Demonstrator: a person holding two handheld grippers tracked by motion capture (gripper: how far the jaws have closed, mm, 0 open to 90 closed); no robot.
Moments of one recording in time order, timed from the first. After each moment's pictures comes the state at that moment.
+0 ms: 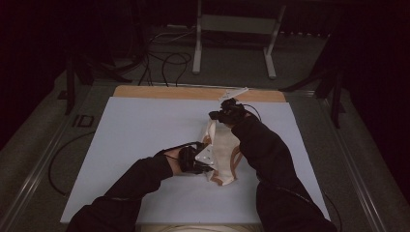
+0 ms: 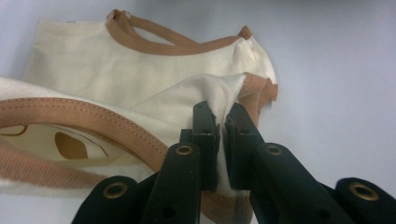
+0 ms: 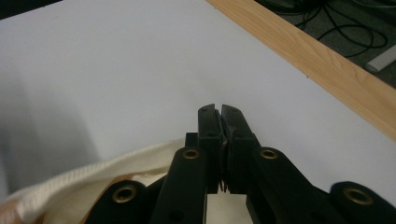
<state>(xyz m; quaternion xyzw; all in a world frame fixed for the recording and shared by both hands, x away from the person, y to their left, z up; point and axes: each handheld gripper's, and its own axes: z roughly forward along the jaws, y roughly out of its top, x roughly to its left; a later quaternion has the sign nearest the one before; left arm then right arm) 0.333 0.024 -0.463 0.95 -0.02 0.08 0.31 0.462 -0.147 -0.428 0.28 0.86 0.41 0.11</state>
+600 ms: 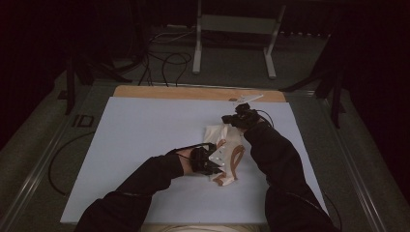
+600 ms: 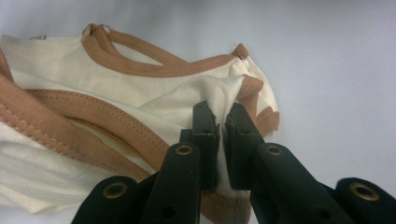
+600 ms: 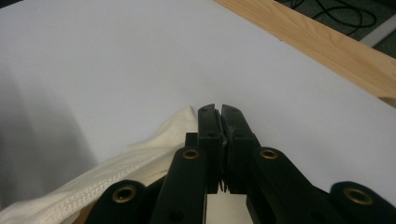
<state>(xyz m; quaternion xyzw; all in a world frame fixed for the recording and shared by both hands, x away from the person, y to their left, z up) 0.338 -0.008 -0.469 0.95 -0.03 0.06 0.29 0.459 -0.192 -0.447 0.32 0.85 0.41 0.11</state>
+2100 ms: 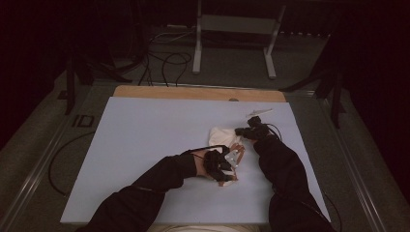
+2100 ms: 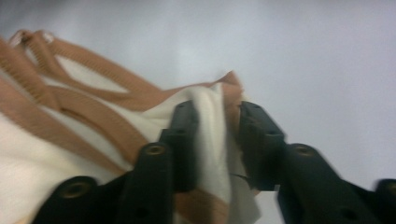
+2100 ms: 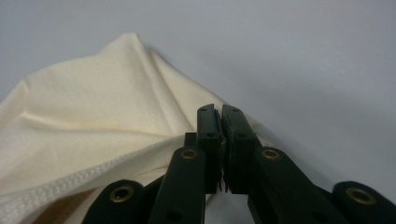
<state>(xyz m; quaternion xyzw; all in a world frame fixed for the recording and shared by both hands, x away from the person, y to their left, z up) 0.344 -0.047 -0.489 0.96 -0.04 -0.01 0.27 0.464 -0.245 -0.521 0.39 0.83 0.38 0.08</state>
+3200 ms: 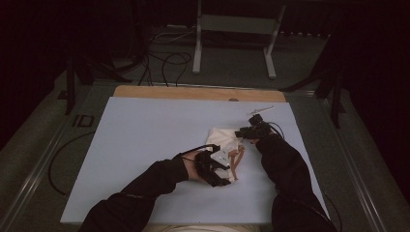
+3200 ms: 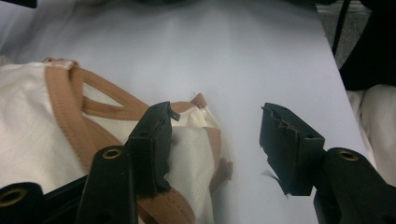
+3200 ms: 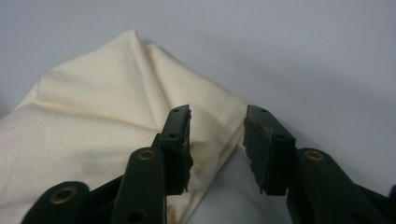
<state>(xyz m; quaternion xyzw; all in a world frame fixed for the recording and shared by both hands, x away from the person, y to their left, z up) 0.330 -0.018 -0.471 0.93 -0.01 -0.02 0.36 0.461 -0.247 -0.508 0.41 0.84 0.35 0.06</state>
